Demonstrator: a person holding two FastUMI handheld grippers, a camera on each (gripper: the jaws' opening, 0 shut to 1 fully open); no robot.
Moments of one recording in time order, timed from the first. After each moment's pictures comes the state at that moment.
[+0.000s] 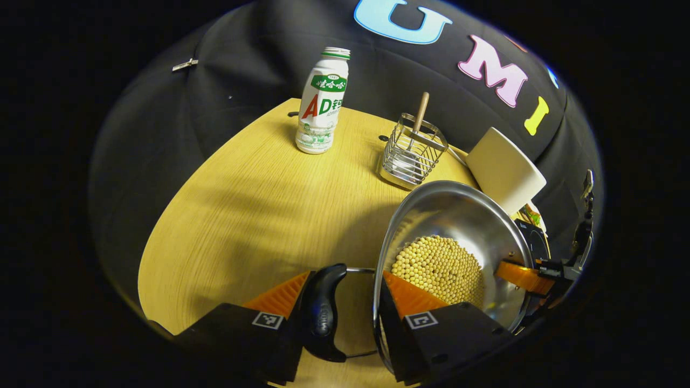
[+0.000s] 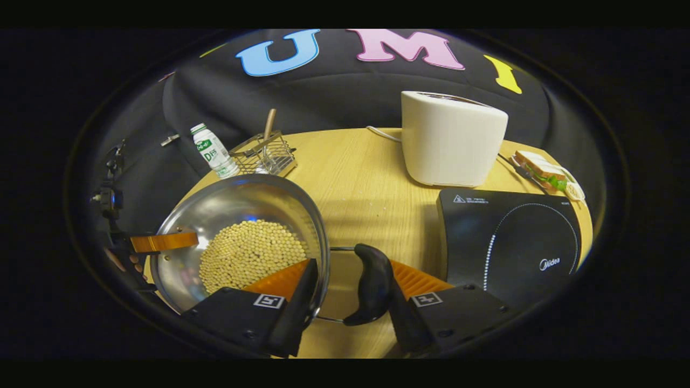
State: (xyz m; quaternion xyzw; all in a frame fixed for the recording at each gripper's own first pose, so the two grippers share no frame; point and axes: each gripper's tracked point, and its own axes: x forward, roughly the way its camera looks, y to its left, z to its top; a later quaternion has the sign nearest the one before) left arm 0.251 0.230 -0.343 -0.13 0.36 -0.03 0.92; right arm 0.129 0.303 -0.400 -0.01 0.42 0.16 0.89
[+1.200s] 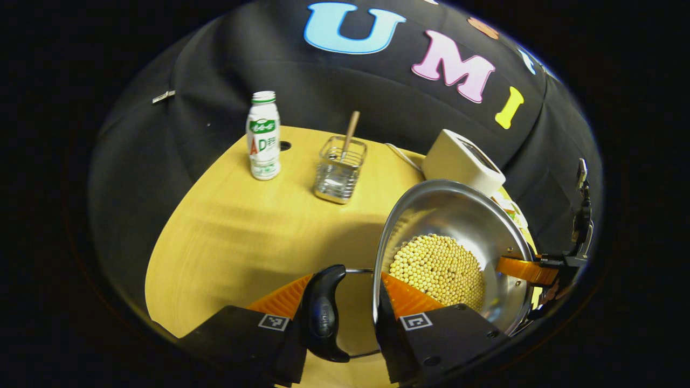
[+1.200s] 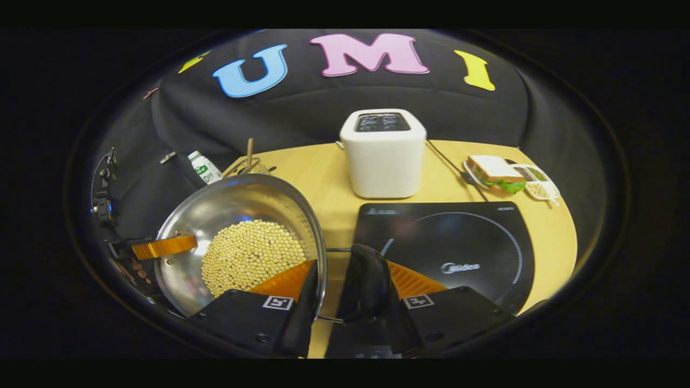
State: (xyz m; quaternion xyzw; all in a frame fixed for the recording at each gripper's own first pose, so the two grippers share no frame) left arm 0.227 0.115 -0.258 -0.09 0.33 -0.06 0.94; right arm 0.126 0.189 -0.312 0.01 0.42 0.14 0.90
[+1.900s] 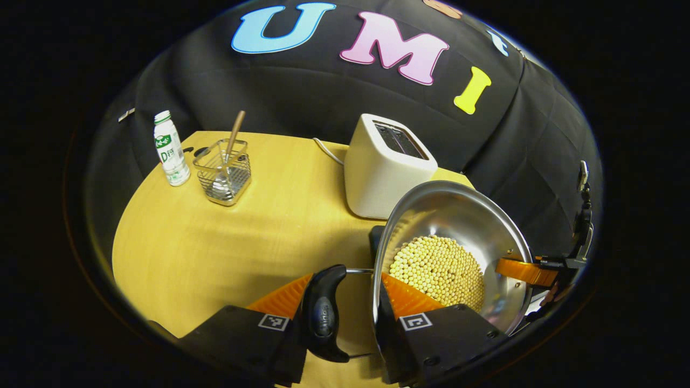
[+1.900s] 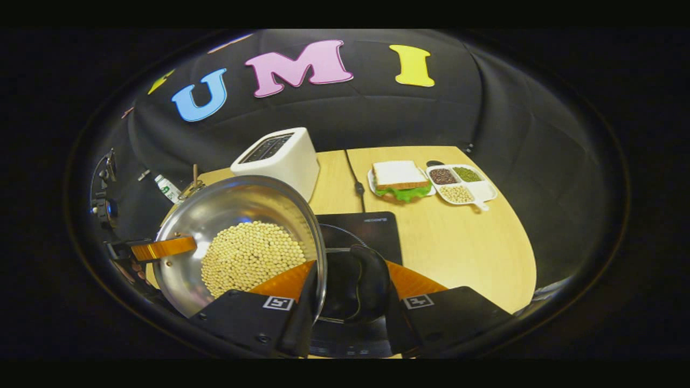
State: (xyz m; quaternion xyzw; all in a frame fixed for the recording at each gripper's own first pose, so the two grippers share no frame) left arm 0.248 -0.085 -0.254 -0.08 0.34 -0.11 0.93; right arm 0.157 -0.001 -0.291 0.02 0.41 0.08 0.91
